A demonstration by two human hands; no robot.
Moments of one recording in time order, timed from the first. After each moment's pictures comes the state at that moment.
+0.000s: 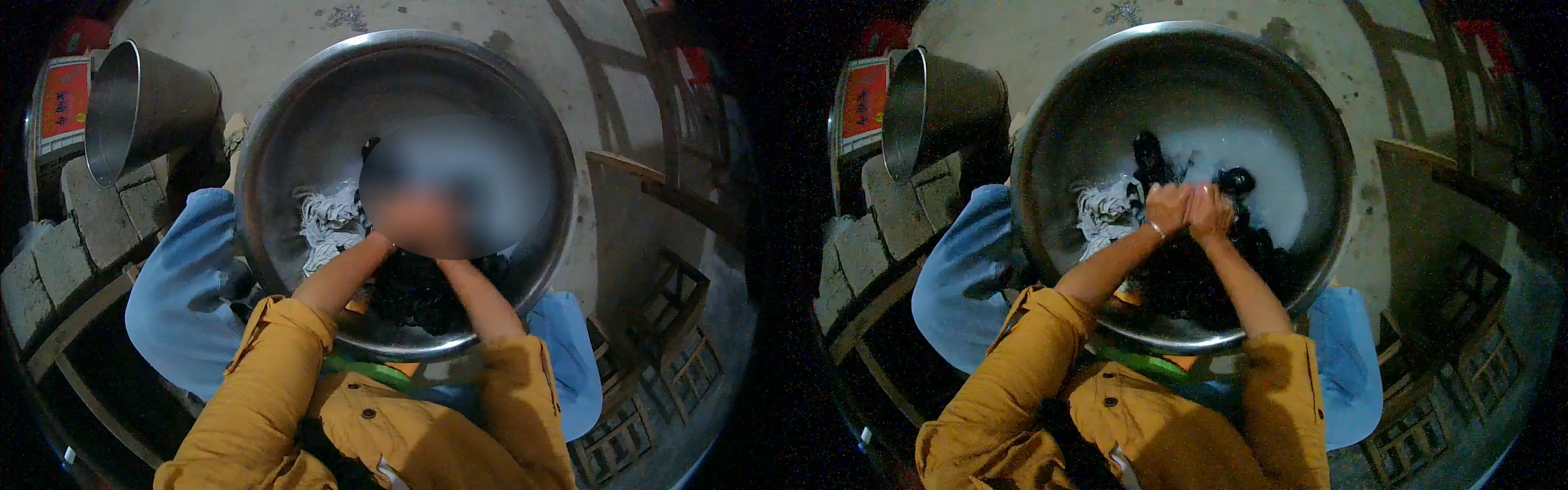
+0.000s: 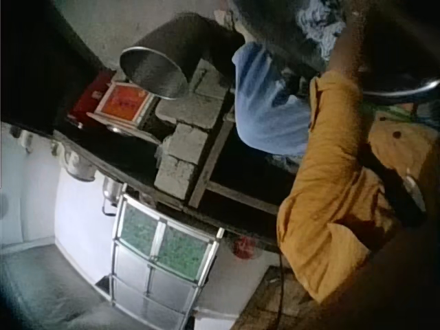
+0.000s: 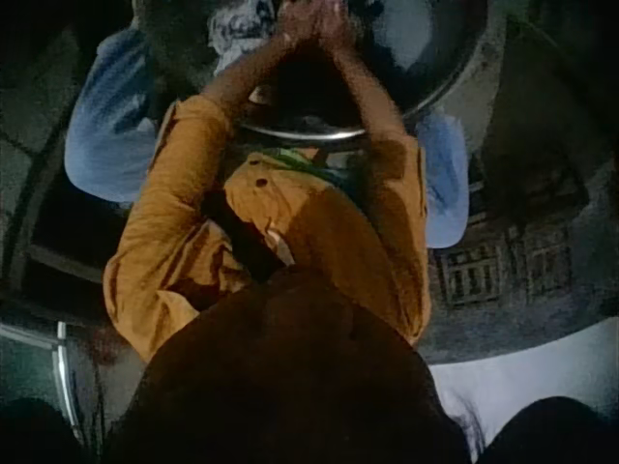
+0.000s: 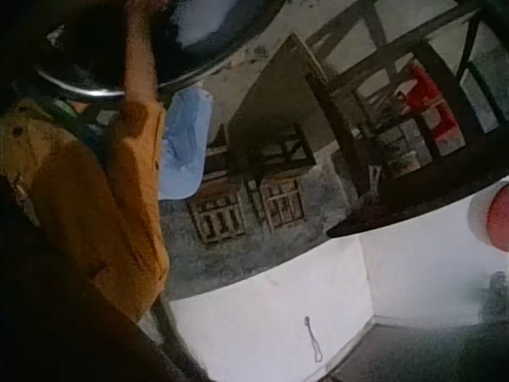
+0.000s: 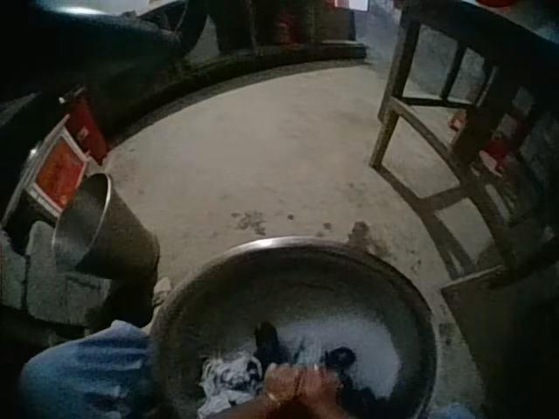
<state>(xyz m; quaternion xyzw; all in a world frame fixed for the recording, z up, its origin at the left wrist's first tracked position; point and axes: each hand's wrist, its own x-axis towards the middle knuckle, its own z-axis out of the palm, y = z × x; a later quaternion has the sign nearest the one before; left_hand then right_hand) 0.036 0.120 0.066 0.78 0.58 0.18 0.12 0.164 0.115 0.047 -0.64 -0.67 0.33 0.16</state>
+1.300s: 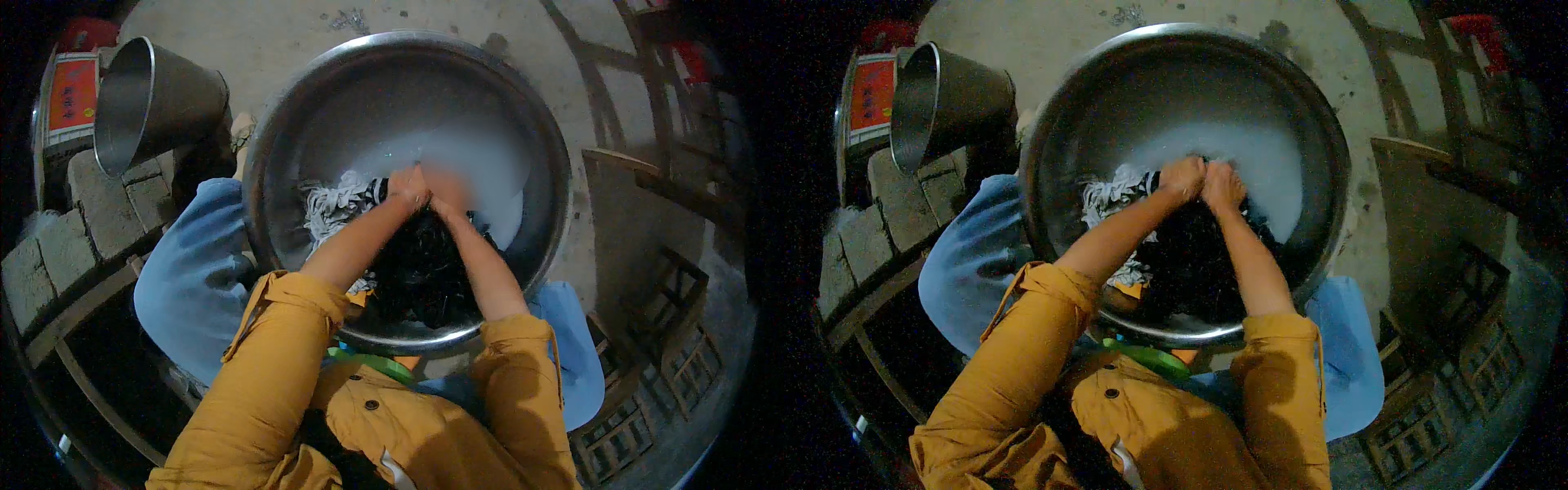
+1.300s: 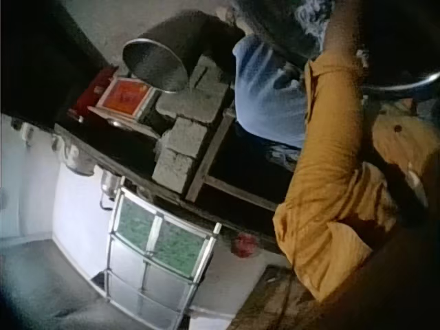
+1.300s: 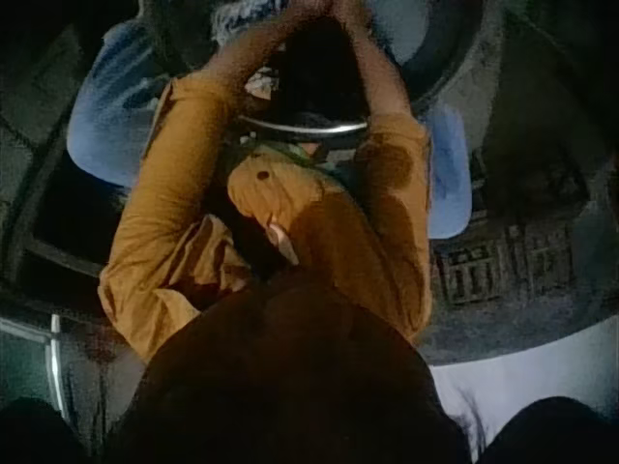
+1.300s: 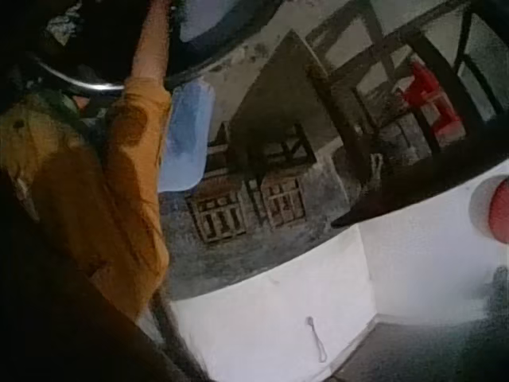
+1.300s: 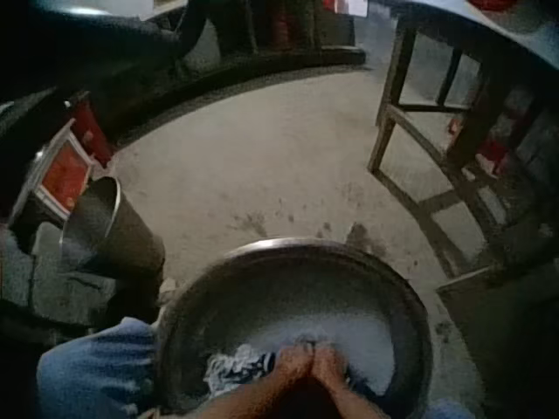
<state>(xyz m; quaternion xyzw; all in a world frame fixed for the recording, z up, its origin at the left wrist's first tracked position) 0.065 0.193 0.089 0.63 0.66 -0.03 0.41 0.185 0.174 0.026 -0.69 -0.63 0.35 0.07</state>
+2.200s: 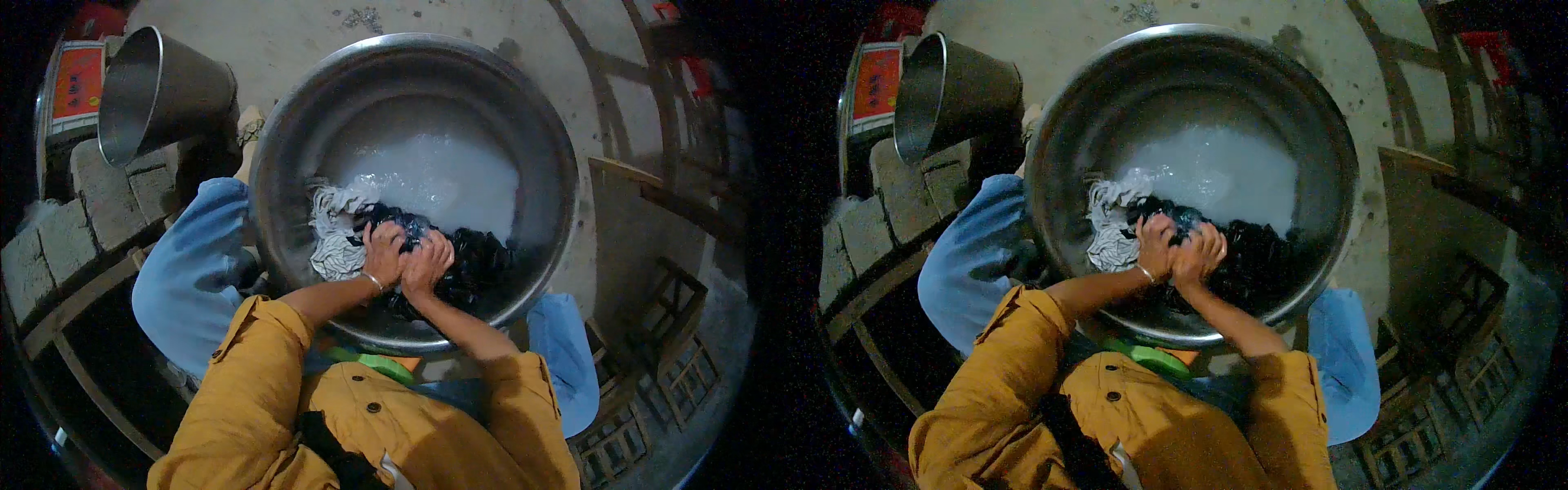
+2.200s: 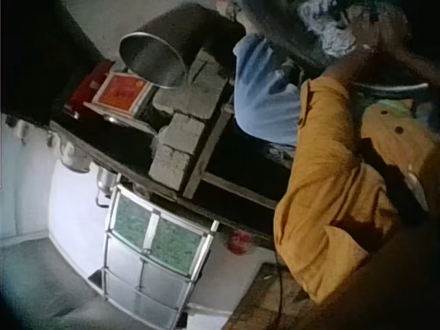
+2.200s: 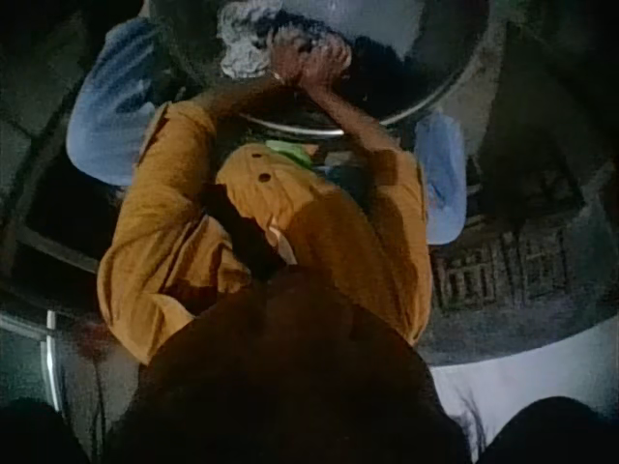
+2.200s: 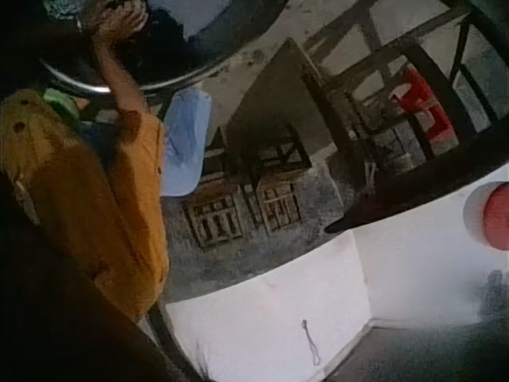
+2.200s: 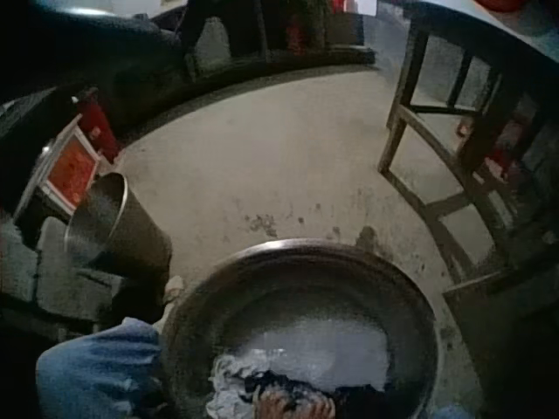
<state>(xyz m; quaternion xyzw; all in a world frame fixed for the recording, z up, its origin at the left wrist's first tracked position) 0.019 0.024 0.106 0.73 0.61 0.24 0.22 0.130 0.033 0.132 -0.65 -0.68 0.18 0.28</state>
